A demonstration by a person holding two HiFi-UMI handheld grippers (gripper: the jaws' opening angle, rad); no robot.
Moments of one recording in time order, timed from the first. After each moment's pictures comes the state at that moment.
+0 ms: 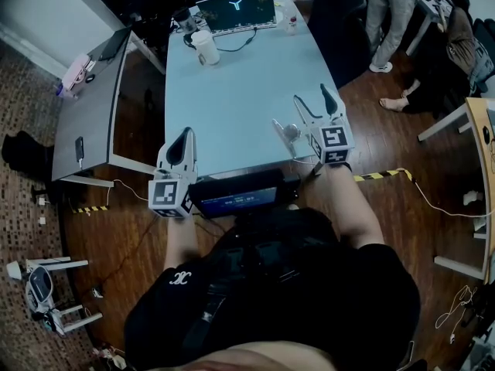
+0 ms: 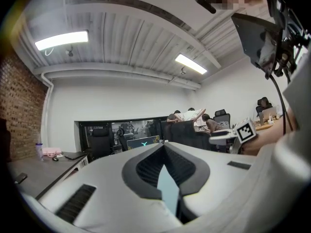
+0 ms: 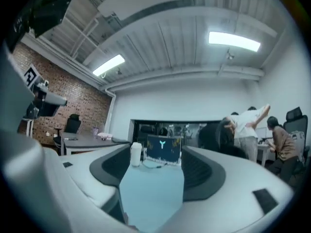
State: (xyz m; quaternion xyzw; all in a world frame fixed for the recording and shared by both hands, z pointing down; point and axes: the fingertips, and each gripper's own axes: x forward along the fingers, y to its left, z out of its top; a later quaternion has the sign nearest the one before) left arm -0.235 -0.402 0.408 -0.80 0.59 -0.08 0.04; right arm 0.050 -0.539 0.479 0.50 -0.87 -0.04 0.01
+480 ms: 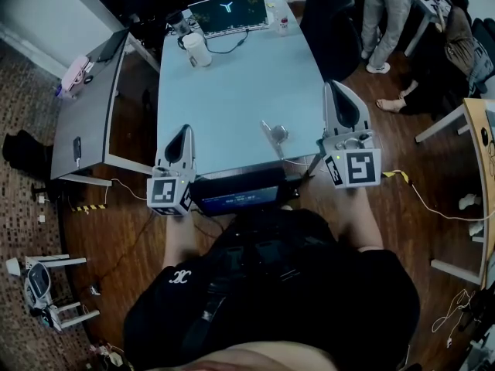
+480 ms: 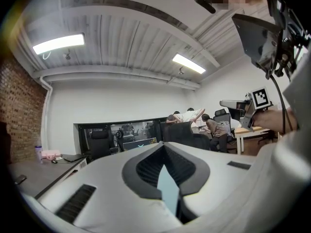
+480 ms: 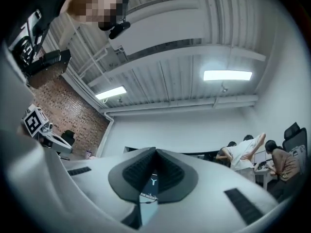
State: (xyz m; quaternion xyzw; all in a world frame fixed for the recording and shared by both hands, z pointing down) left arm -0.185 -0.408 0.400 -0.80 0.59 -0.08 0.05; right arm 0.128 -0.459 0.310 0.51 -0.84 -0.16 -0.14
